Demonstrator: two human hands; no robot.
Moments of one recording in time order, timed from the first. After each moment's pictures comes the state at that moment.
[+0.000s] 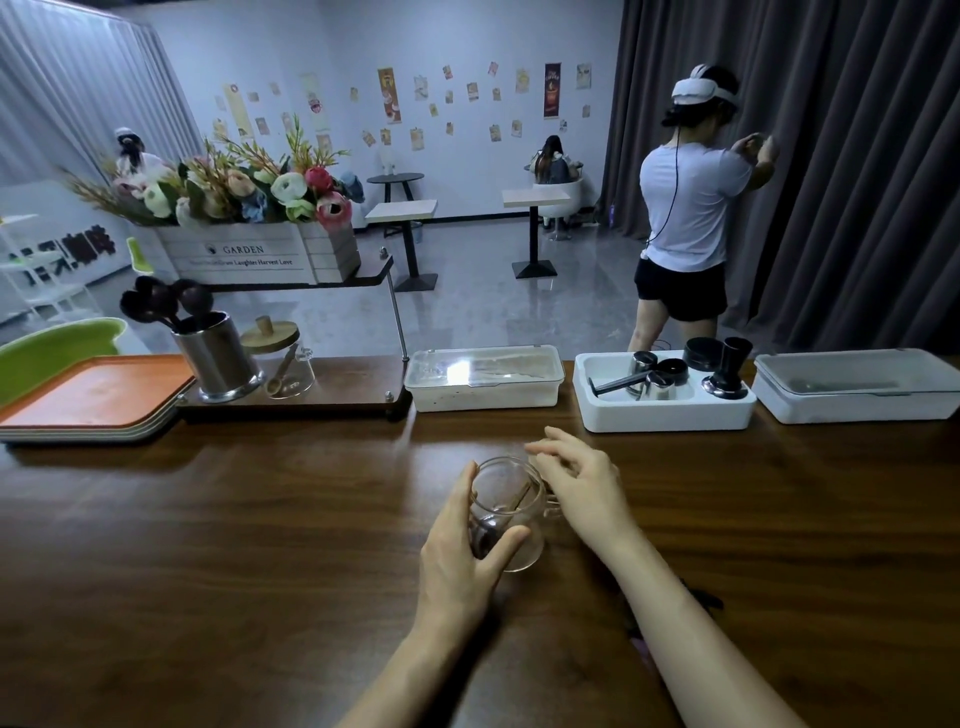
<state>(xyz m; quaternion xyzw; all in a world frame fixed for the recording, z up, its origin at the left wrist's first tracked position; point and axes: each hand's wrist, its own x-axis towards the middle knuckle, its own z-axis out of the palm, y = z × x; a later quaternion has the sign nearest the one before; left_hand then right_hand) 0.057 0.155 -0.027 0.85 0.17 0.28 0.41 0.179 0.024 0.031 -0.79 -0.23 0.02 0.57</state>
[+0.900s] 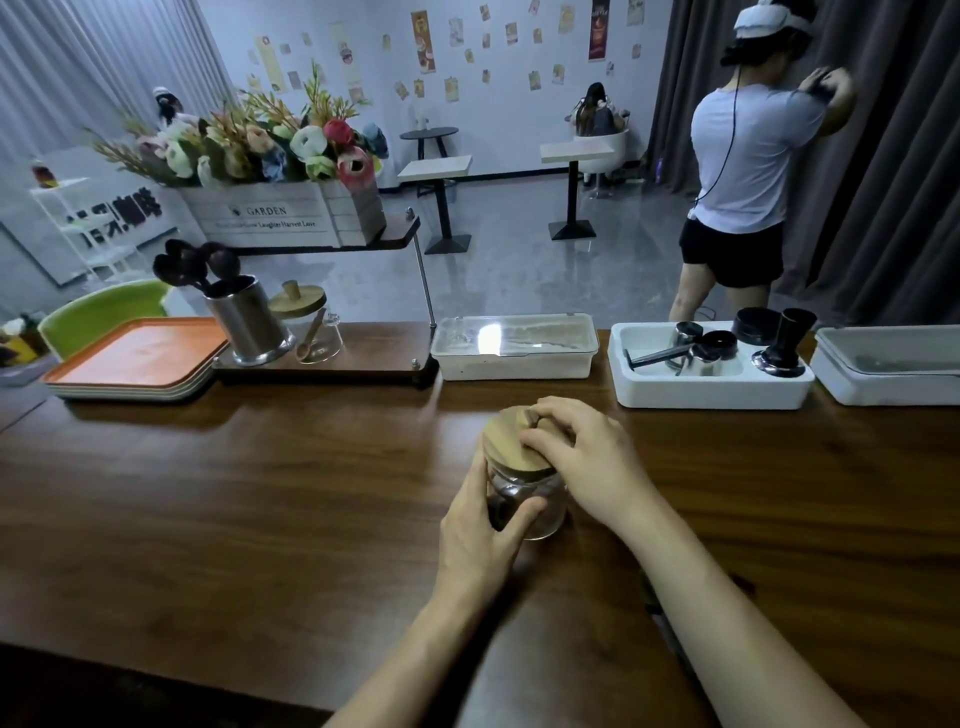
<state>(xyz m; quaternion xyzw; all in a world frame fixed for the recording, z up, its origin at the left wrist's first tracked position) 0.057 0.155 -0.024 0.84 0.20 0.25 0.45 0.167 0.037 0.066 -0.79 -0.34 0.03 0.51</state>
